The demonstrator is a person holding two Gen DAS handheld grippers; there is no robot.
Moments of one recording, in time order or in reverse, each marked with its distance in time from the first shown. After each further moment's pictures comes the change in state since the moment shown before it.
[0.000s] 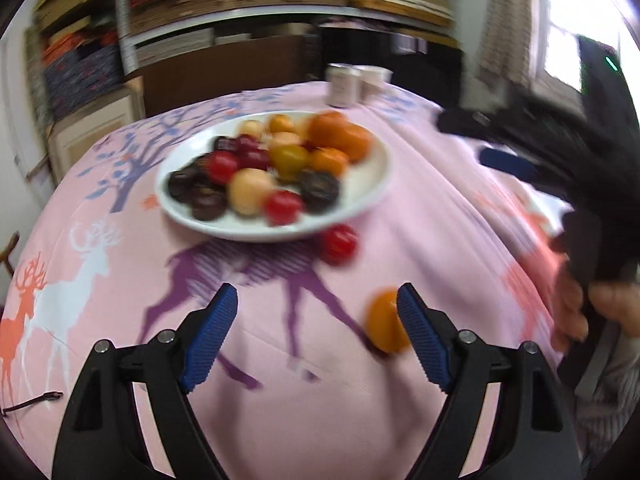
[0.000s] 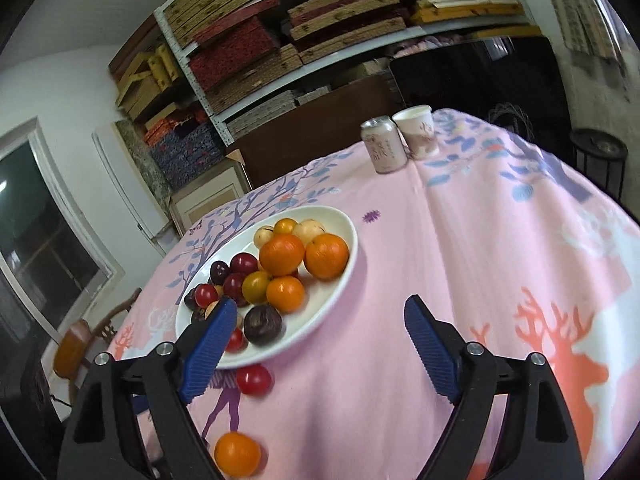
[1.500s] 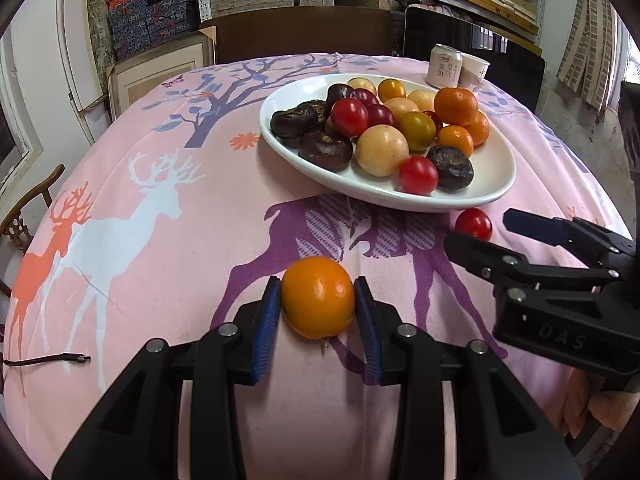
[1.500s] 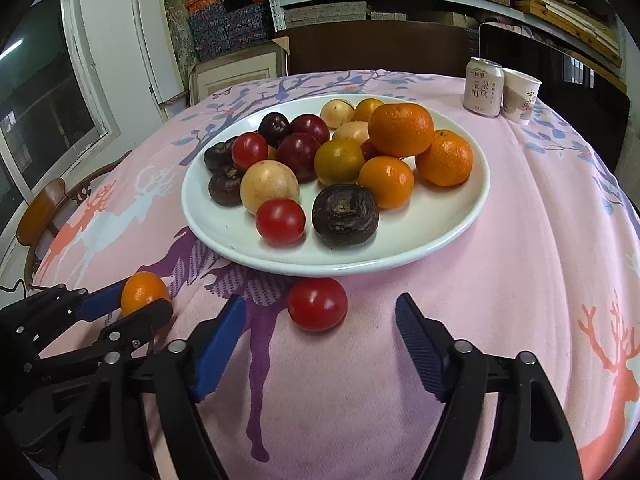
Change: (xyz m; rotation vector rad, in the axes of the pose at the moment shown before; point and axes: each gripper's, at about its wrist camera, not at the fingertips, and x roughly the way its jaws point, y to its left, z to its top) left arm 0.024 0.069 -0.011 -0.224 0.116 0.187; right arm 0.074 0.090 -0.058 -0.368 0.320 -0.066
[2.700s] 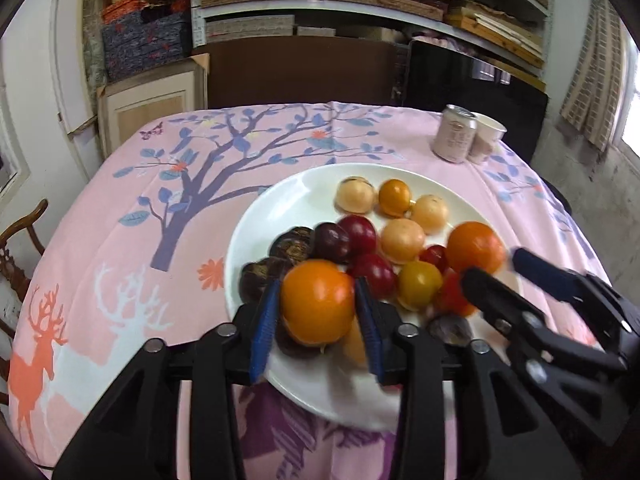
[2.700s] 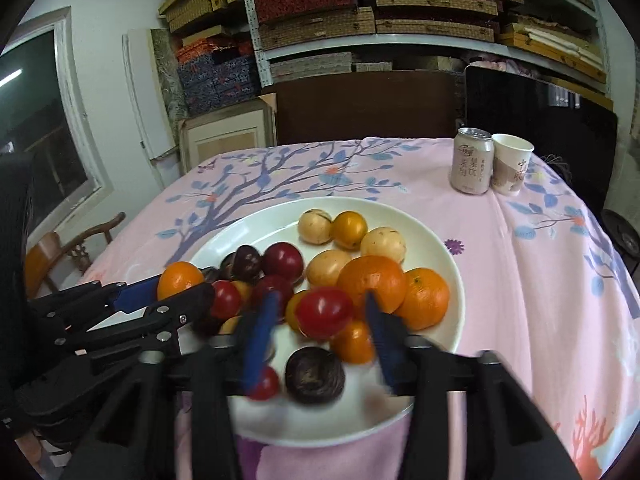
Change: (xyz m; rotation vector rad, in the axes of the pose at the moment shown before) left arm 0.032 -0.004 0.121 -0.045 -0.097 -0.022; right arm -0.012 -0.019 0.076 0.035 -0.221 -0.057
